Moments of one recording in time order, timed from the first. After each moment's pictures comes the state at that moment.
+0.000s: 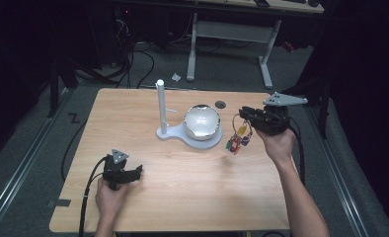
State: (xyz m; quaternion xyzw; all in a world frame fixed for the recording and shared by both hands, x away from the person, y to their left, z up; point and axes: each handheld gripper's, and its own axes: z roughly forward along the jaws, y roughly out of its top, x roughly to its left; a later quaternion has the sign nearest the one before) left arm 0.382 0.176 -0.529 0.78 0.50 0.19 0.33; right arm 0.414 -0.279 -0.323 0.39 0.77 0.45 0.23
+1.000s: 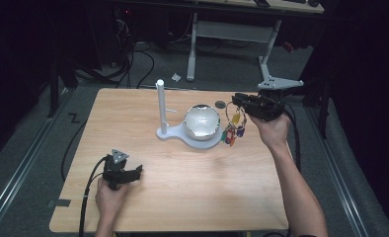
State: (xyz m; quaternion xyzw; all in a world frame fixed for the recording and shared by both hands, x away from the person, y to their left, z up) left arm 0.382 0.176 -0.529 0.78 0.50 0.19 0.33; right arm 0.436 -0.259 -0.291 0.37 0.78 0.46 0.22
